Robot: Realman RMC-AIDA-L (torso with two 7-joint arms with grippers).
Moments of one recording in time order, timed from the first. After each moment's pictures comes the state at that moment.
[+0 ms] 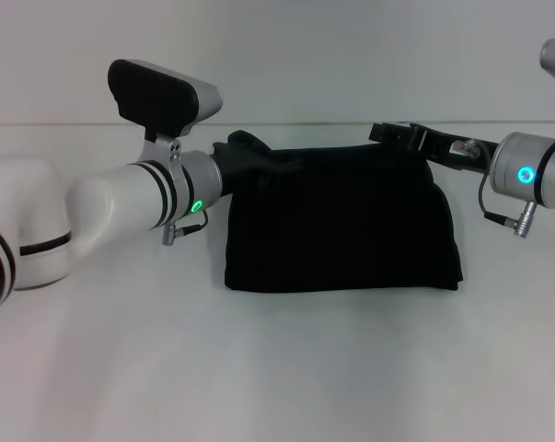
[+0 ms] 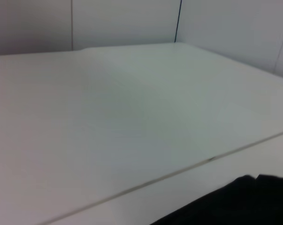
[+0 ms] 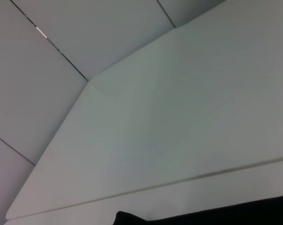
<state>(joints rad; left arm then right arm) -0.97 -2.18 0.79 0.21 1.67 0.50 -1.26 0.78 2.10 -0.88 -0.47 -1.79 -0.76 2.08</state>
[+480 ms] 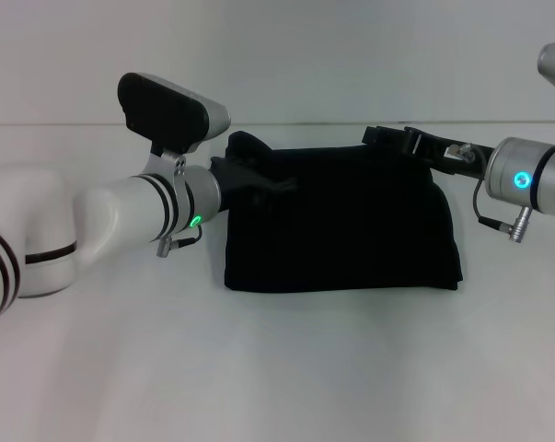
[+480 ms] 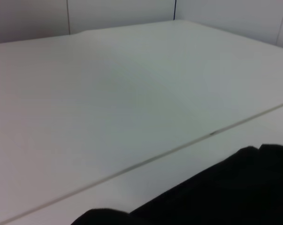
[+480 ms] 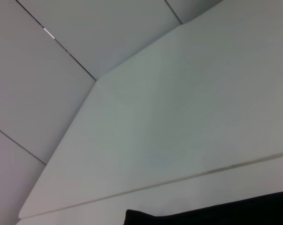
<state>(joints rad) -0.98 -2.18 0.83 0.18 1.68 0.45 -1.23 0.78 2.10 -0.88 -0.45 -1.76 -0.78 2.07</state>
